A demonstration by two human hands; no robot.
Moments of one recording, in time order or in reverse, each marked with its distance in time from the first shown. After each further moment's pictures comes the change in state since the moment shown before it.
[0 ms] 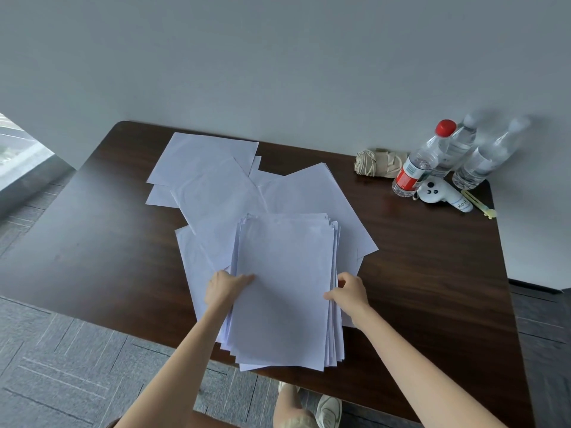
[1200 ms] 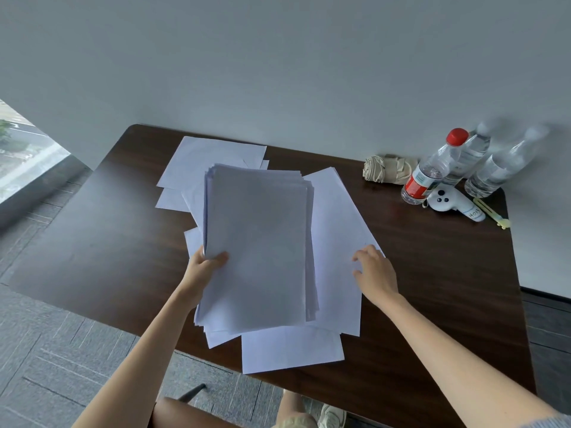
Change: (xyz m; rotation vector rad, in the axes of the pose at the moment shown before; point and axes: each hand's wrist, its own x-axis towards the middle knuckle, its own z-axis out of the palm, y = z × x) left_hand 0.011 0.007 -0.067 -0.633 -0.133 0.300; right_hand 0.040 -0.020 -0.053 -0.764 0.258 -0.510
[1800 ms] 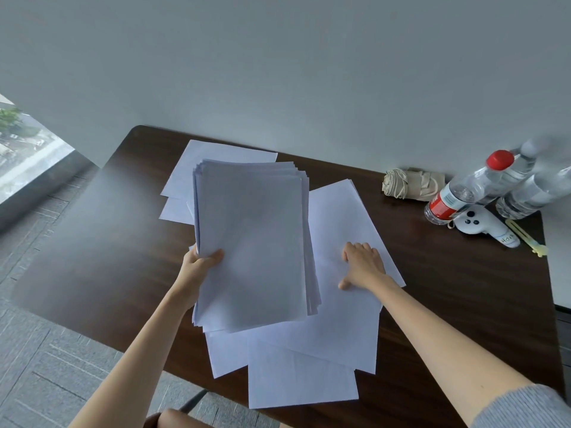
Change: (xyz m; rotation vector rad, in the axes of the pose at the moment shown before) left_hand 0.045 0.038 -0.013 -0.117 0.051 -0.031; right_hand 0.093 -0.047 -0.006 -0.189 -0.326 -0.076
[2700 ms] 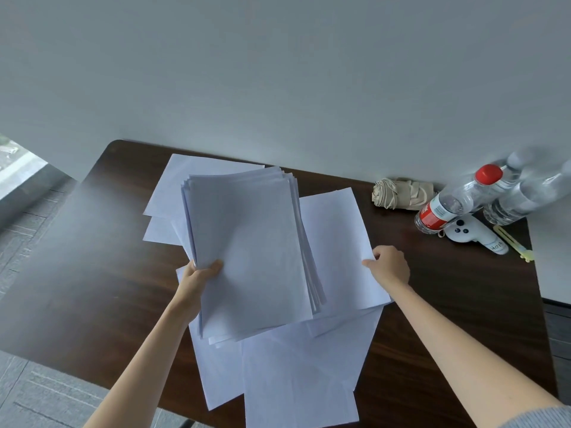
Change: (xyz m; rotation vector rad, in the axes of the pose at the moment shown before) left_hand 0.030 0.005 0.020 -0.068 0.013 -0.091; right_hand 0.015 0.052 -0.011 0.554 0.275 0.448
